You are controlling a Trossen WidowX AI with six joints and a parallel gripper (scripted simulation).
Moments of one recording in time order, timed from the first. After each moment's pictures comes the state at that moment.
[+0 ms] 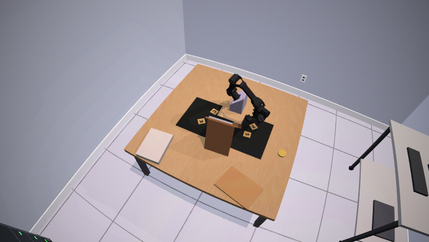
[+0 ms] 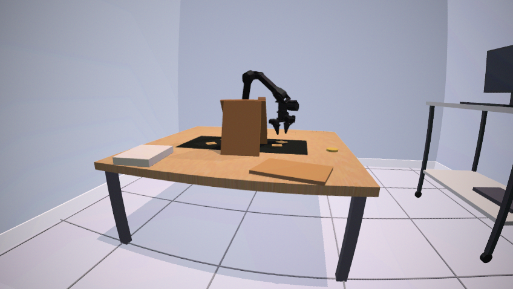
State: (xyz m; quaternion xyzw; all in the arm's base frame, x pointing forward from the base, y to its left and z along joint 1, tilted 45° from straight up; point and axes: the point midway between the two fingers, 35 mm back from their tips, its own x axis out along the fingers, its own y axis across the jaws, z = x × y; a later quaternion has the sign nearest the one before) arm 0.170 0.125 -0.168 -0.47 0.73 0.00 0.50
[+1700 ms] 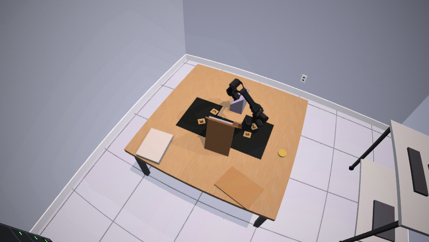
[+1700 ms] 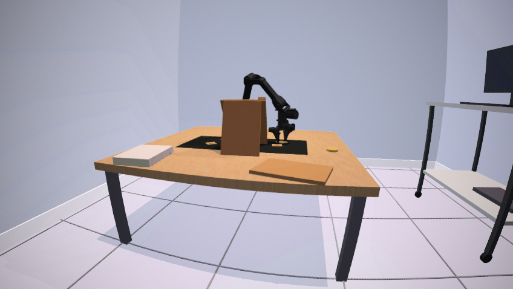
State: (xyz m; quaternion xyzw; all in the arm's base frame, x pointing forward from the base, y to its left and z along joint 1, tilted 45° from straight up) arm 0.172 0.088 -0.206 -0.46 0.73 -0.01 0.51
